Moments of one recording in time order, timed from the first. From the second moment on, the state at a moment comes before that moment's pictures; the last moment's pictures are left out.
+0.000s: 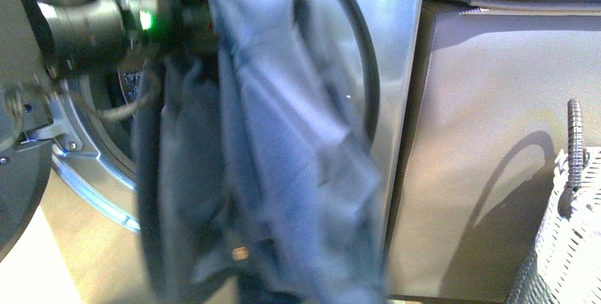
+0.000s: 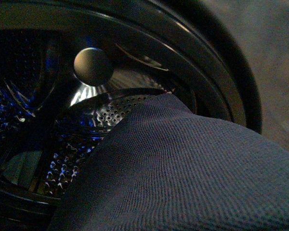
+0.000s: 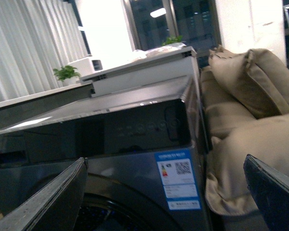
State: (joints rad) left arm -0.26 1.70 0.97 0.84 -0.06 -0.05; right arm 0.62 0.99 1.16 0.17 0.45 0.09
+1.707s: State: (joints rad) left arm -0.09 2.50 1.93 0.46 -0.10 0.02; right arm 0.00 0.04 0.04 -0.01 0.00 0.00
